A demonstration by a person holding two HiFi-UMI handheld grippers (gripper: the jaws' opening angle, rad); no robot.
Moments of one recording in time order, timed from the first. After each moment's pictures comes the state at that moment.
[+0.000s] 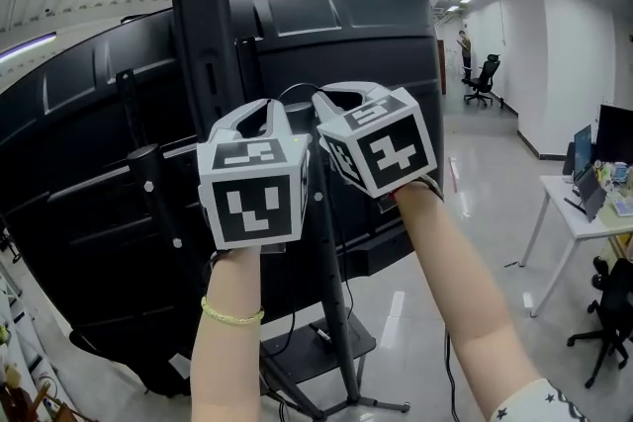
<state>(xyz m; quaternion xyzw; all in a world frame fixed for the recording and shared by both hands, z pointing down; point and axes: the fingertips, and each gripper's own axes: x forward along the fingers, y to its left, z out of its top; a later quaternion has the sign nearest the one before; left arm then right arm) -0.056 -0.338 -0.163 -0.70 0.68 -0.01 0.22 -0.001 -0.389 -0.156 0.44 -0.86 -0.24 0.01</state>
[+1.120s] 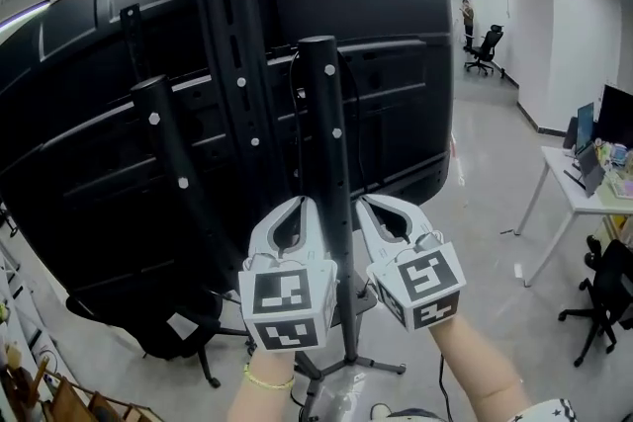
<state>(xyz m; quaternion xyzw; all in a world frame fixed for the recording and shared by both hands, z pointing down) -0.062 -0.285 0.051 -0.76 0.65 0.00 0.09 0.012 -0.303 0.073 0.44 -0.88 -0.14 -0.01</state>
